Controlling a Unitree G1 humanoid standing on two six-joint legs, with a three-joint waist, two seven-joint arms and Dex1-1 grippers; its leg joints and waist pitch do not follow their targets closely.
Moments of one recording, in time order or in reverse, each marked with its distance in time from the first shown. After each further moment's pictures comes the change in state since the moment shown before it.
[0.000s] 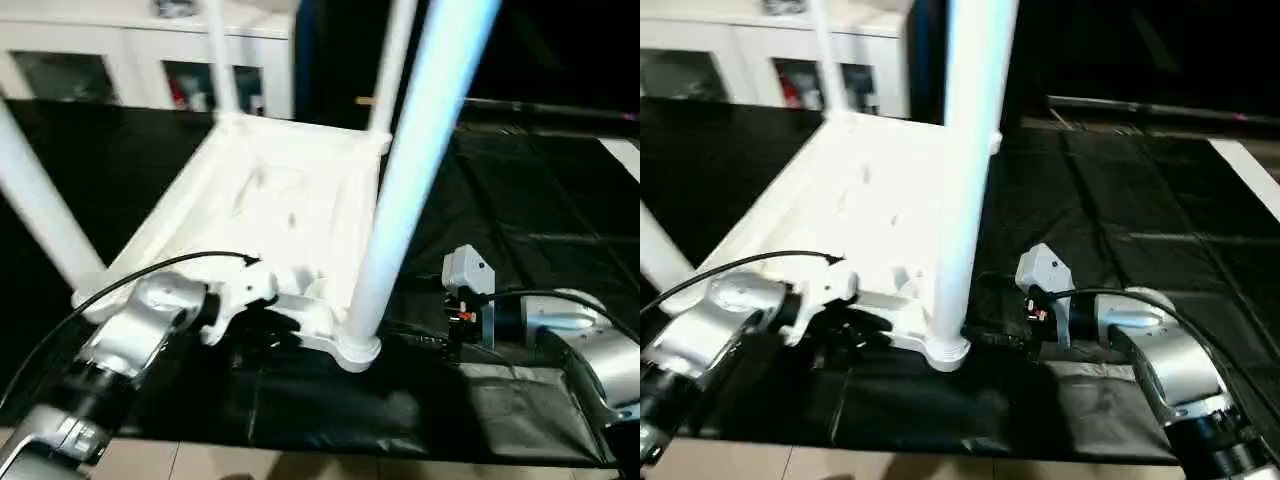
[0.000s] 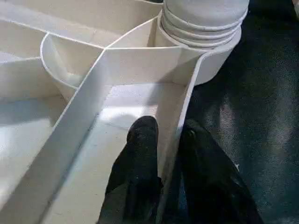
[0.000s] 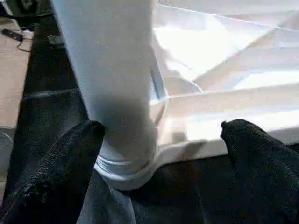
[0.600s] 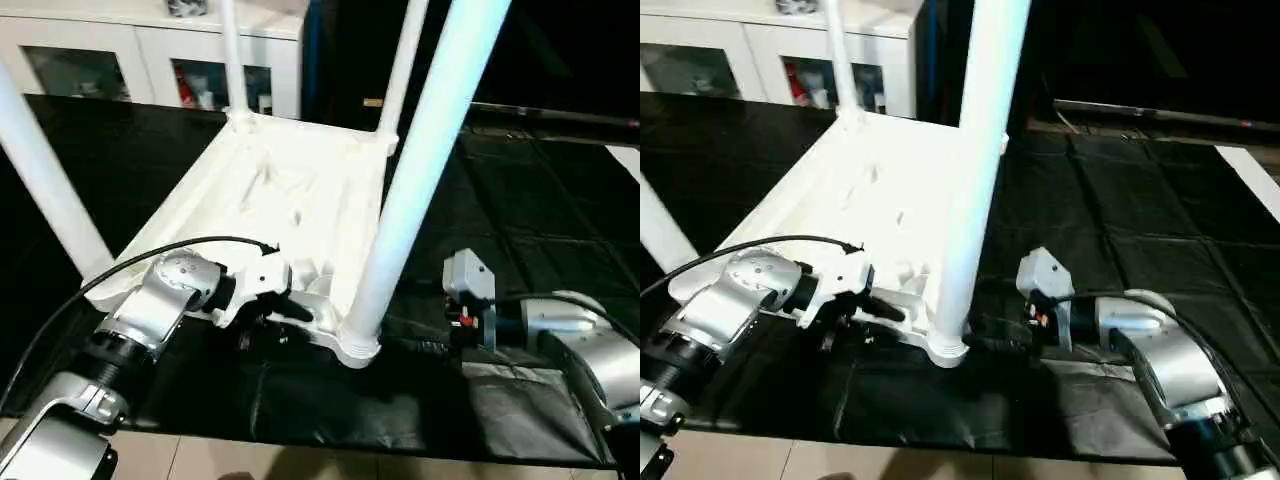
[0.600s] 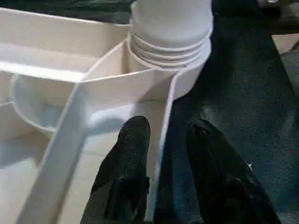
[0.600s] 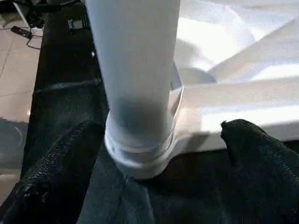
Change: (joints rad) left arm -0.110 -0.020 -0.046 0.125 0.016 -0.100 -0.136; right arm 0.033 -0.003 0.004 0.013 -0.001 -0.017 0.018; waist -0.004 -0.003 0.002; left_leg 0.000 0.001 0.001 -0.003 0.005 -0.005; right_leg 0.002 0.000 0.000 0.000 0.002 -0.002
